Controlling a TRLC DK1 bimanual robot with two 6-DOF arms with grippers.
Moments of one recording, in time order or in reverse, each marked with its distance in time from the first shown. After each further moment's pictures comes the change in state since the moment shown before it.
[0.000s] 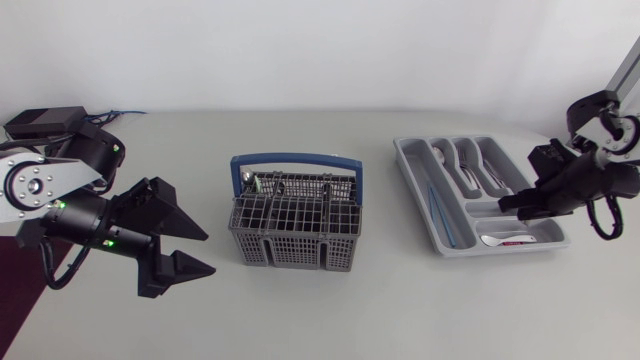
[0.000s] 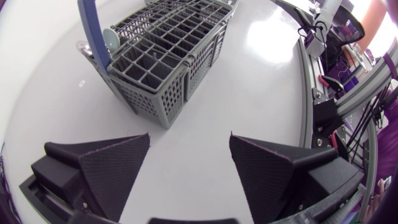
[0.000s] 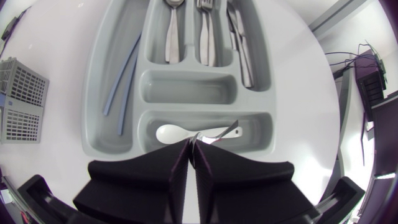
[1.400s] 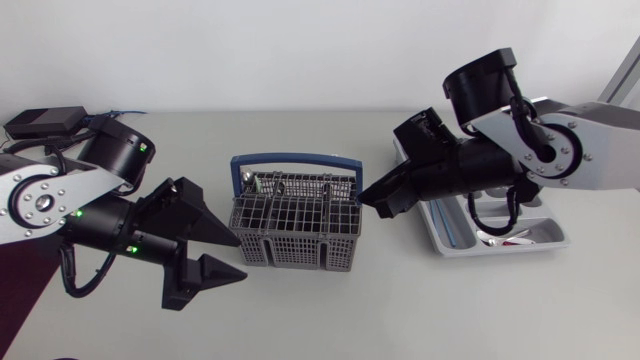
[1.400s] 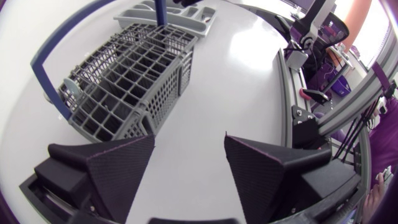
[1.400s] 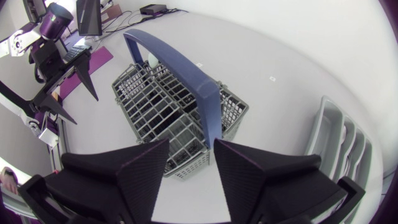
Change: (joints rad) left arm -0.198 -0.051 -0.011 0.090 0.052 -0.173; right arm 0.661 -0.185 -0.058 0.247 -0.370 0.113
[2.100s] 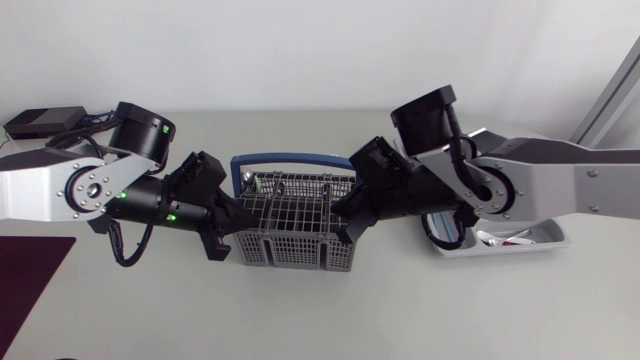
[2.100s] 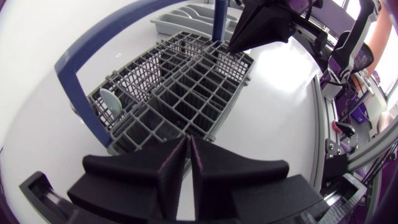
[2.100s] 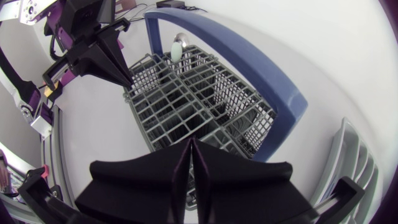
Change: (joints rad) left arm 0.001 0.177 0.047 0.303 -0.084 -0.199; right arm 0.142 0.114 -0.056 0.215 0.066 -0.001
